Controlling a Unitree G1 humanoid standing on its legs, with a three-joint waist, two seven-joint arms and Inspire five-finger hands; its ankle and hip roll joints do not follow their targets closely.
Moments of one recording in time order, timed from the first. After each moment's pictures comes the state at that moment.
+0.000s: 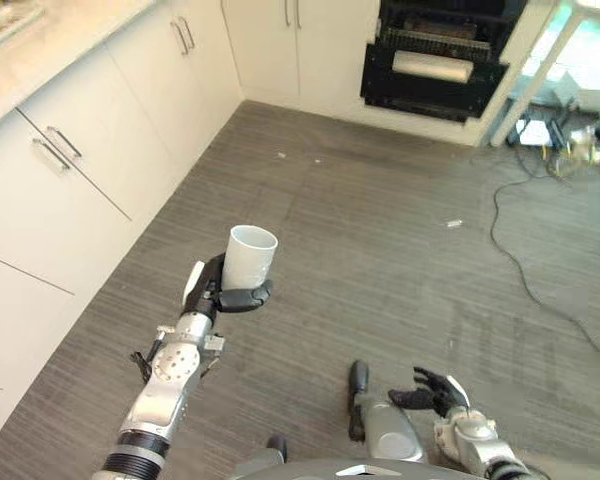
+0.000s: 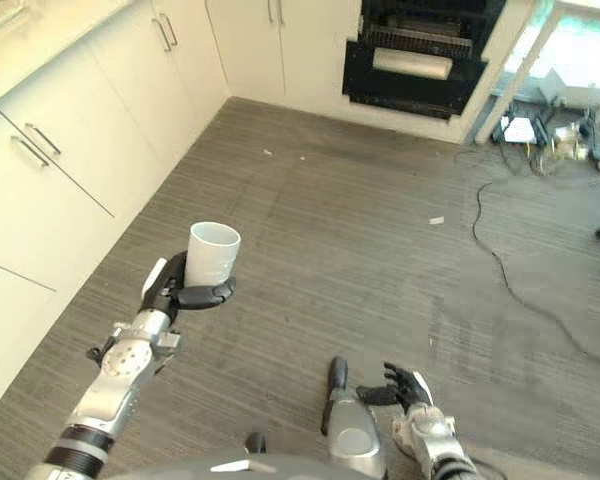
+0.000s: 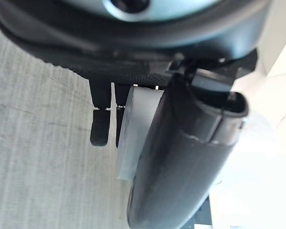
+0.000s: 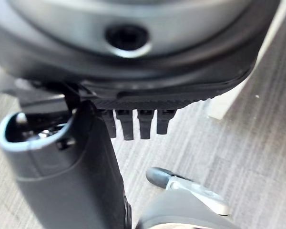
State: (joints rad) left arm 0.05 0.39 -0.13 0.15 -0.22 -0.07 0.10; right arm -0.01 -0.28 0.16 1.00 0.20 -0.02 -0.05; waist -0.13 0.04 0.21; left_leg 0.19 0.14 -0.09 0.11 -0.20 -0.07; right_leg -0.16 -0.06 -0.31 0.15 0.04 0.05
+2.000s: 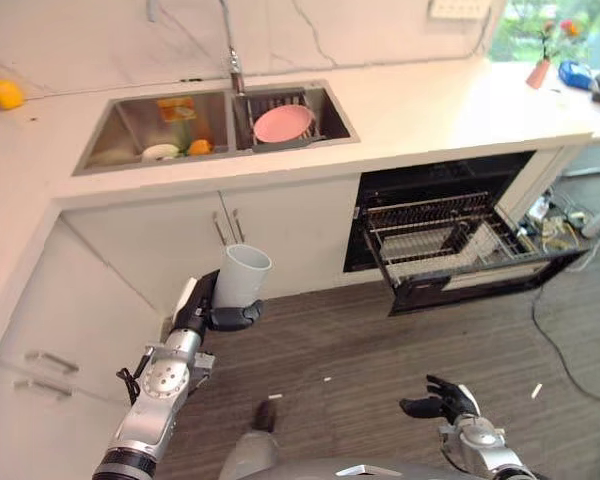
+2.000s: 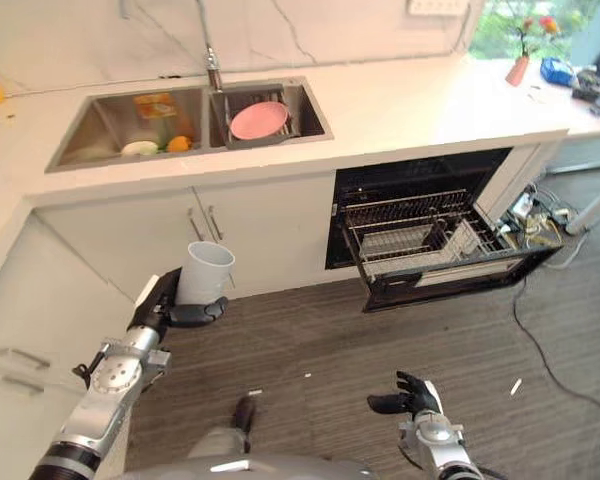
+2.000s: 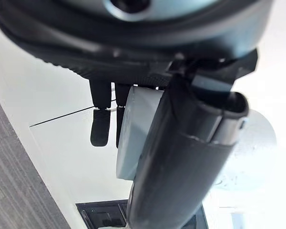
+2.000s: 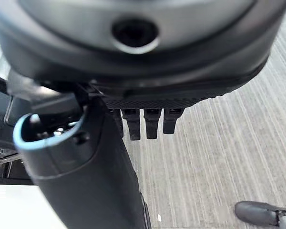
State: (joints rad) left arm 0.12 0.41 -0.09 0.17 -0.16 -0.06 0.09; right arm 0.02 -0.34 0.22 0.94 0.23 -0.02 -0.11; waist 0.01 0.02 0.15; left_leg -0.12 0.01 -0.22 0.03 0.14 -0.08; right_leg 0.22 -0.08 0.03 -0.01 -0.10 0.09
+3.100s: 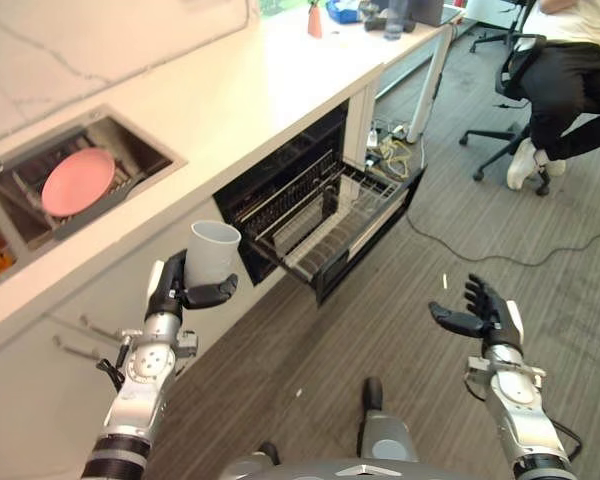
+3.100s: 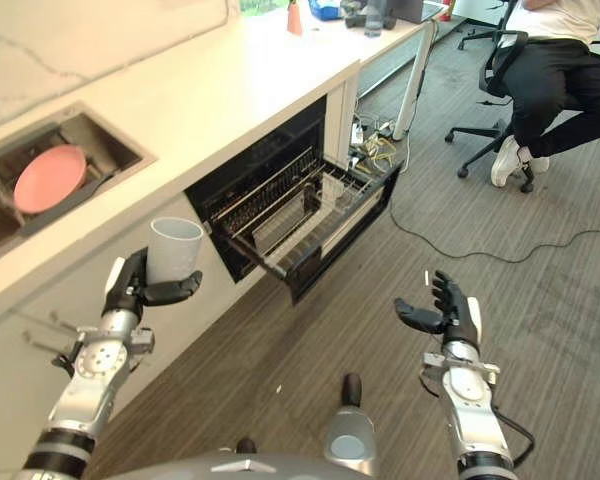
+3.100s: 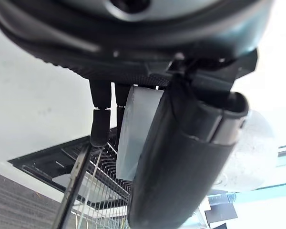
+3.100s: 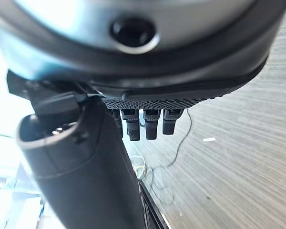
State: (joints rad) left arm 0.10 0.39 0.00 0.13 -0.17 -0.06 0.17; right arm 0.10 -0.35 -0.13 0.27 0.21 -0.06 -0.20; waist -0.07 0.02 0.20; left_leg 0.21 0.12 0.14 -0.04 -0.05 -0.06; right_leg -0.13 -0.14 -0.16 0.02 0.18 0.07
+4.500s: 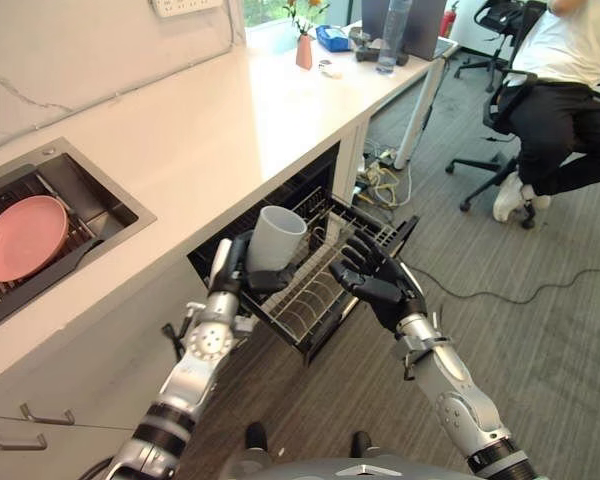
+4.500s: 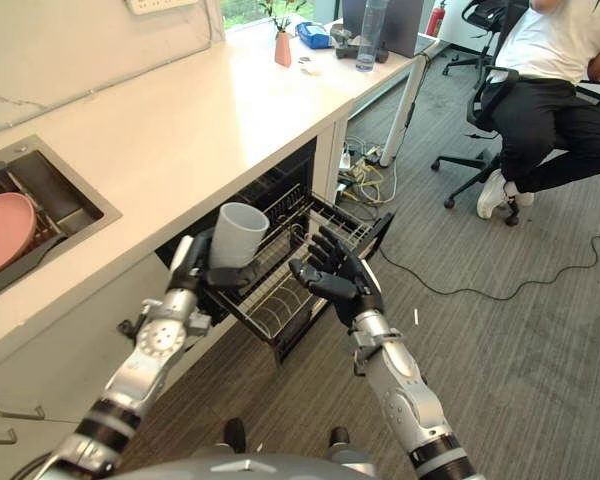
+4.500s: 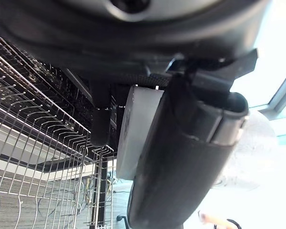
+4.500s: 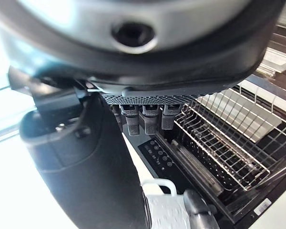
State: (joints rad) left arm -0.19 0.34 -0.32 0.25 -0.07 -0.03 0.28; right arm 0.01 -0.31 0.35 0.01 0.79 -0.08 -0.02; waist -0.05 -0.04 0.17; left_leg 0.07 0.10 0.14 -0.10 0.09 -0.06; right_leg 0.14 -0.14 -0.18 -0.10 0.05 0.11
